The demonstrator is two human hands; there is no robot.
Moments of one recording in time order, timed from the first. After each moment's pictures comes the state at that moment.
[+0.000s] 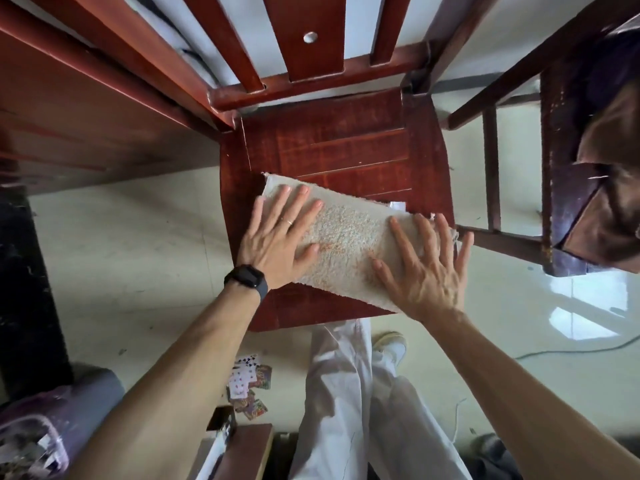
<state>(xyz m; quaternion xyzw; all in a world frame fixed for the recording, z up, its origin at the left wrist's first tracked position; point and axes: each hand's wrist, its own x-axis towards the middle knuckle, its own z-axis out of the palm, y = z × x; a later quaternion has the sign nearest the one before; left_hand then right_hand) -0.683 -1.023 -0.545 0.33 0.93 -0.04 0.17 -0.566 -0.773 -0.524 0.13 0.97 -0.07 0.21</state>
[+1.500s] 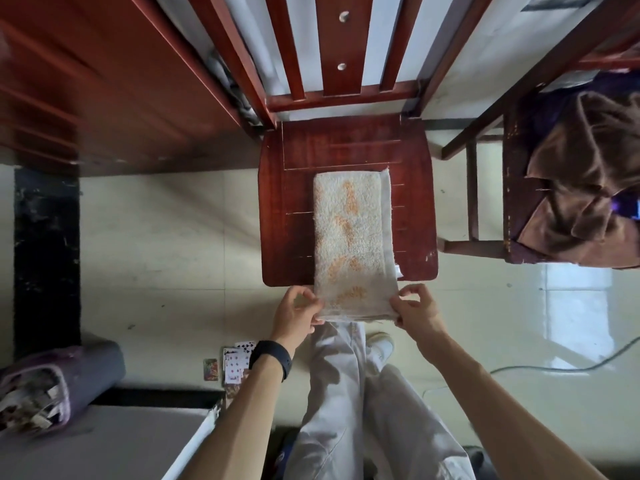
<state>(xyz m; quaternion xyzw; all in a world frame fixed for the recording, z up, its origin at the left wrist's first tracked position) -0.503 -1.020 -0.439 -0.37 0.67 0.52 0.38 -0.469 -0.794 -0.446 0.49 0.63 -0.54 0.27</state>
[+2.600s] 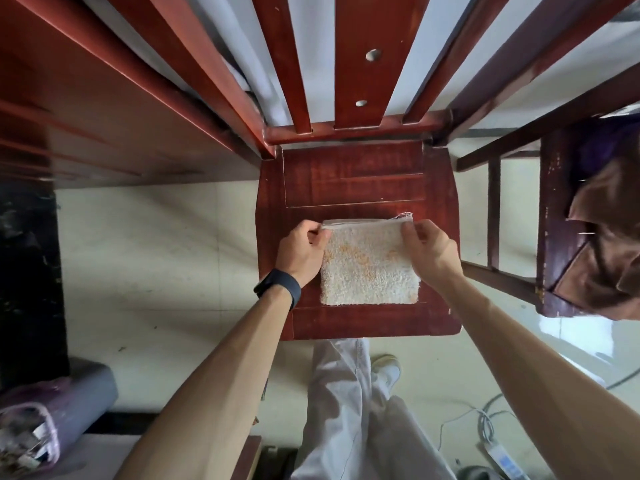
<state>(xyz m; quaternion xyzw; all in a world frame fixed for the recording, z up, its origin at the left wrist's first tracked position) -0.713 -0.995 -0.497 -0.13 0.87 0.37 0.29 -0.673 -0.769 -0.488 0.31 0.84 -0.37 0.23</state>
